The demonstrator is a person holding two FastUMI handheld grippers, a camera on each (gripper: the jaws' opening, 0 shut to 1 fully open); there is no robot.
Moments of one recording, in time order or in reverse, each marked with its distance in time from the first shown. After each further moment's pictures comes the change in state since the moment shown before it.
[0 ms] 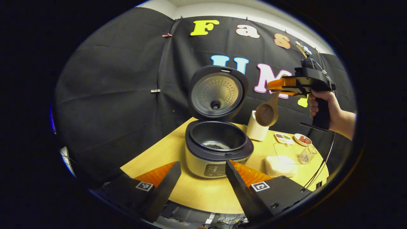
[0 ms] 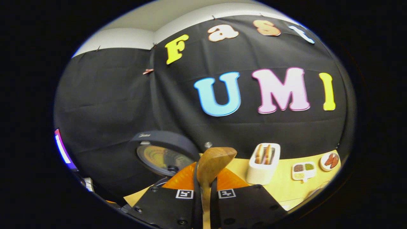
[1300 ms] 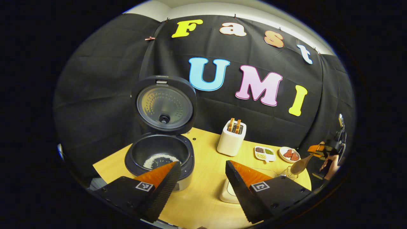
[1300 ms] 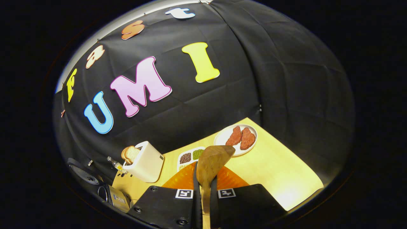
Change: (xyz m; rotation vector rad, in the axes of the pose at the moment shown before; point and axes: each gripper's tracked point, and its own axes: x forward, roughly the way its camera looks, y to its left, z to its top) left arm 0.056 -0.193 0.062 -0.061 -0.003 0.018; right arm -0.134 -0.458 -0.102 0.410 0.129 -0.593
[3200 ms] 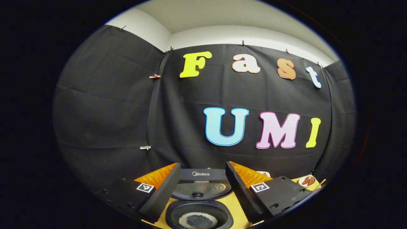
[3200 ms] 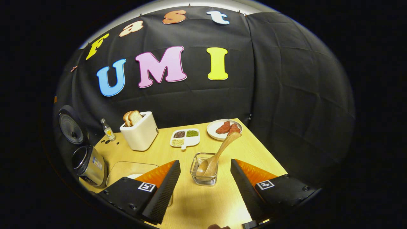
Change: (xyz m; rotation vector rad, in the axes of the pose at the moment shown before) left arm 0.058 0.126 0.253 0.095 -0.389 0.033; right arm -0.137 0.027 -0.069 -0.337 -0.049 -0.088
